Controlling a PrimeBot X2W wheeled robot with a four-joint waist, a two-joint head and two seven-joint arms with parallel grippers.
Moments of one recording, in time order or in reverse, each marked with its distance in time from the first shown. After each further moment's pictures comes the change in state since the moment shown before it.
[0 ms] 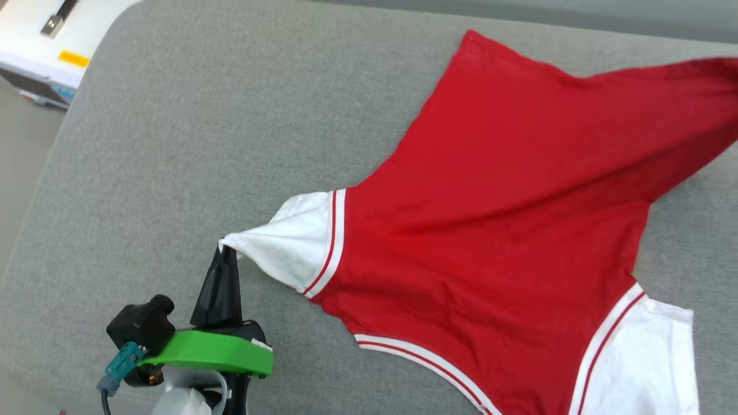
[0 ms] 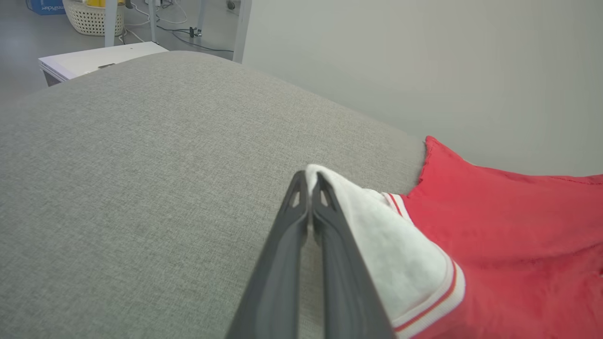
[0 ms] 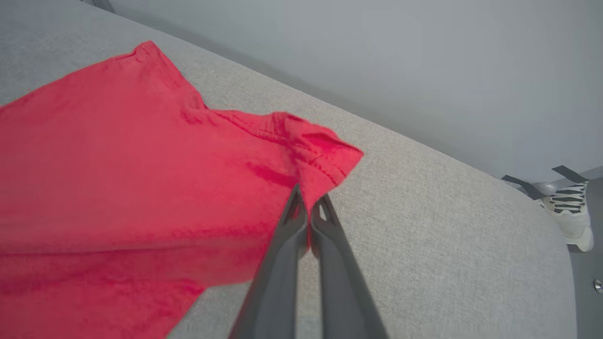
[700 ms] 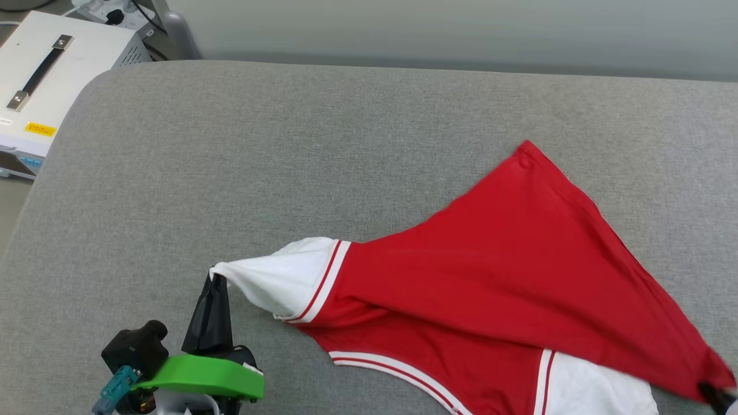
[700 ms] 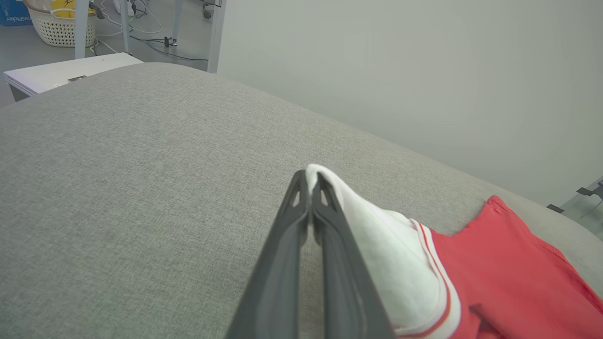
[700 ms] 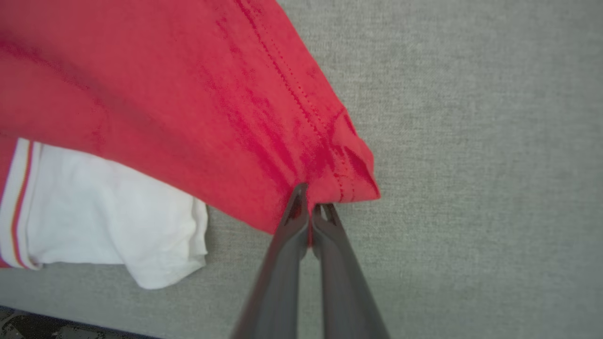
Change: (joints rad) left arm 0.072 0.000 0.037 0.007 0.023 -0.008 0.000; right arm 0.982 0.337 -0.564 -0.363 -0.155 0.000 0.054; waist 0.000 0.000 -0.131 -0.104
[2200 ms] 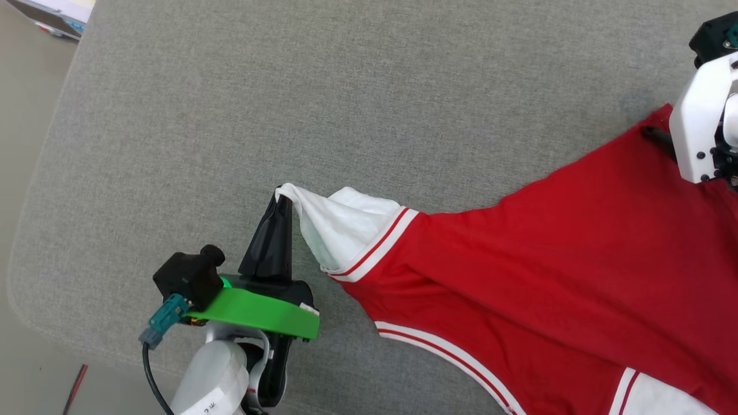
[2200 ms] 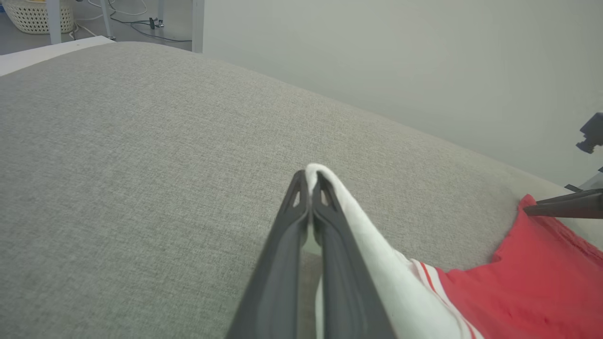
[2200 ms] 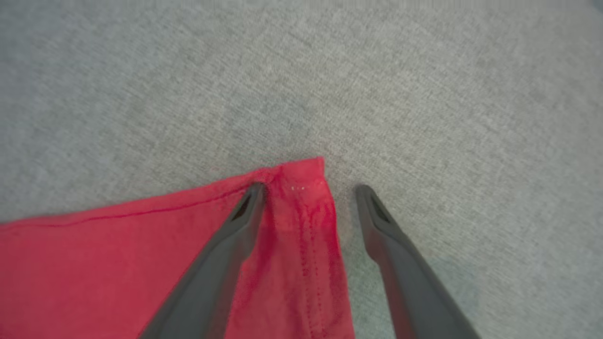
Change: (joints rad) left arm -0.203 0.000 -0.179 -0.022 -0.011 -0.007 0.000; right arm -1.114 -0.142 0.651 0.453 0.083 0.000 0.354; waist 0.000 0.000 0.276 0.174
